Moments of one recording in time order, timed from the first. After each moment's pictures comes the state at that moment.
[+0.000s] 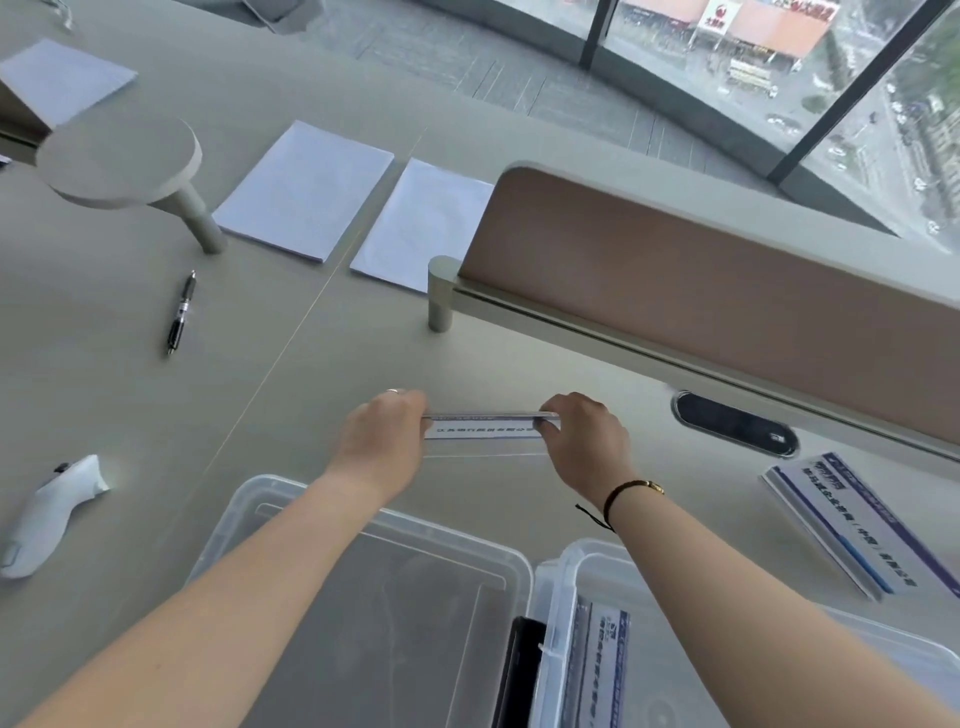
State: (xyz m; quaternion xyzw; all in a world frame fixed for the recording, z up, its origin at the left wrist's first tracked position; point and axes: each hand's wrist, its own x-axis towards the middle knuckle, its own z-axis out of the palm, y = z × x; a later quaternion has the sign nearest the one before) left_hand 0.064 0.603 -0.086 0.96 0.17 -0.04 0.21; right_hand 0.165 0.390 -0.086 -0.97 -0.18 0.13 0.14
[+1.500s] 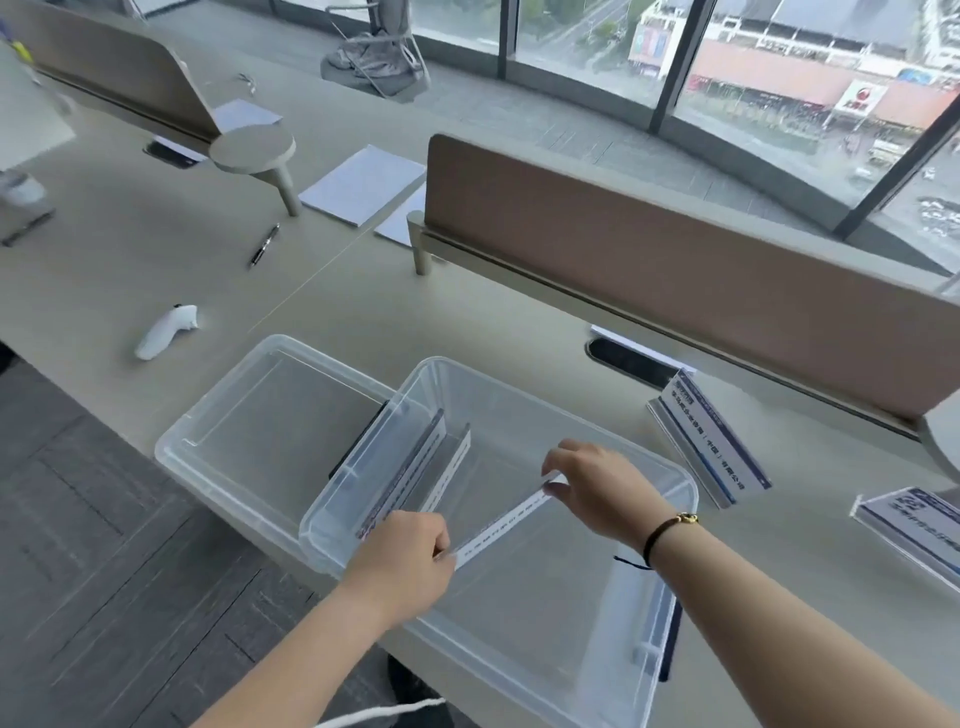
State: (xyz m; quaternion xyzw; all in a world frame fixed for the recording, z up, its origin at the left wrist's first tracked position) left_hand -0.150 0.234 -0.021 0.90 0.29 -0.13 0.30; right_hand 0.058 0.082 -0.027 -0.85 -0.49 0.16 0.10
